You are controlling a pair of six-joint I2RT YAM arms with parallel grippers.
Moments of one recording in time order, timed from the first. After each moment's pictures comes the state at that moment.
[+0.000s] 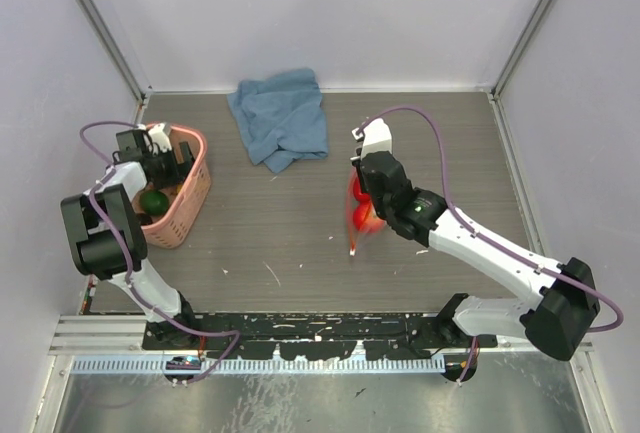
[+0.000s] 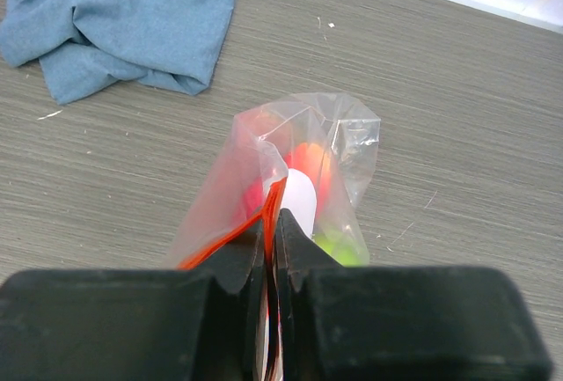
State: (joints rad) left arm 0.29 1.72 1.07 -0.26 0.46 -0.01; right arm 0.78 1.20 0.96 -0.18 0.61 0.11
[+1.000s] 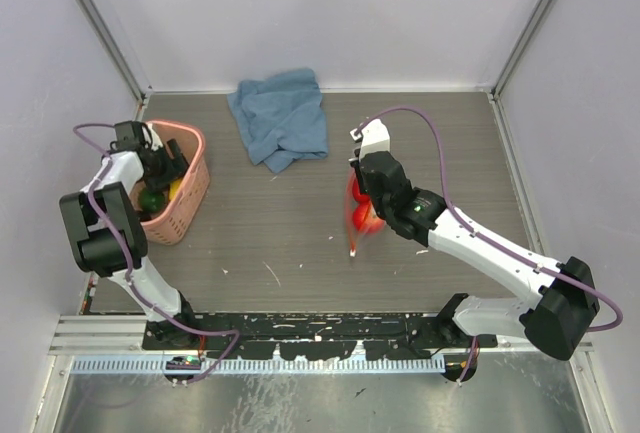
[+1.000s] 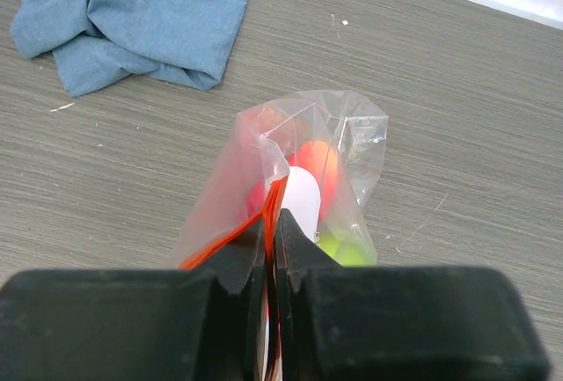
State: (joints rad) left arm 0.29 1.76 1.19 -0.46 0.28 -0.20; right arm 0.78 1.20 0.96 -0.18 0.58 0.11
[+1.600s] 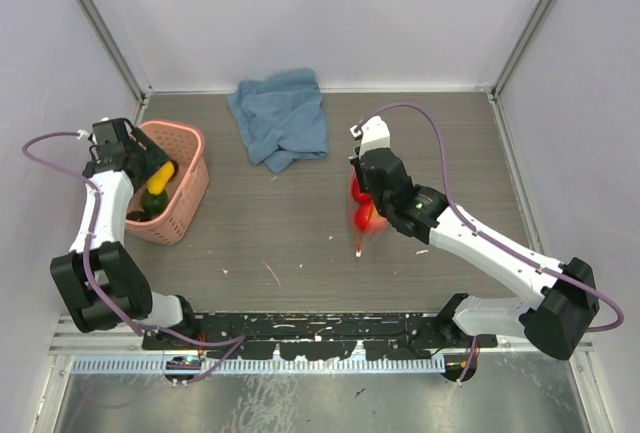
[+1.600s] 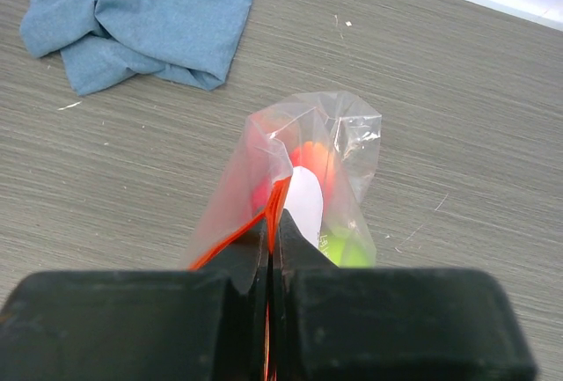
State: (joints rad) left arm 0.29 1.41 1.13 -0.51 -0.04 -0.53; right arm 0.78 1.21 1.00 -0.22 0.56 0.11
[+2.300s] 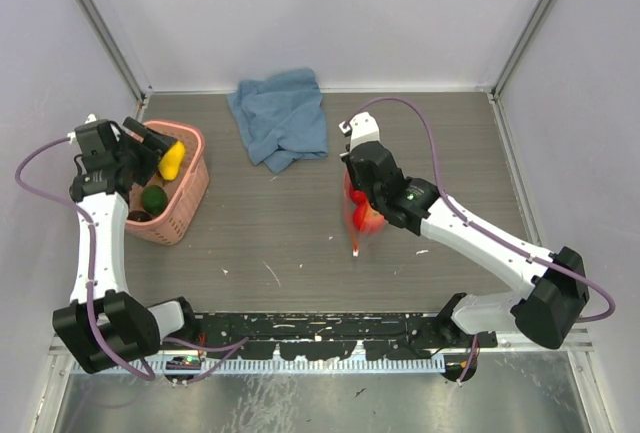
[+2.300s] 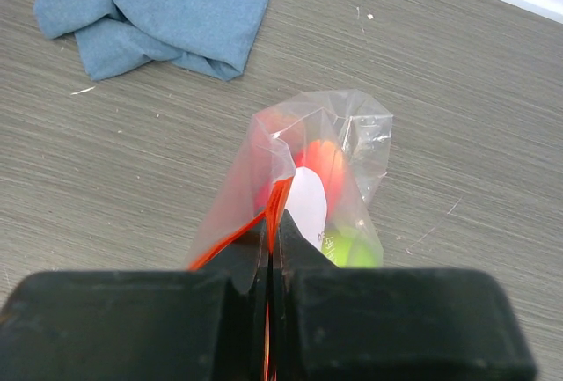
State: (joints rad) left arm 0.30 1.18 1.11 -0.53 0.18 -0.73; right arm 0.80 1.28 1.08 -0.29 0.53 0.11
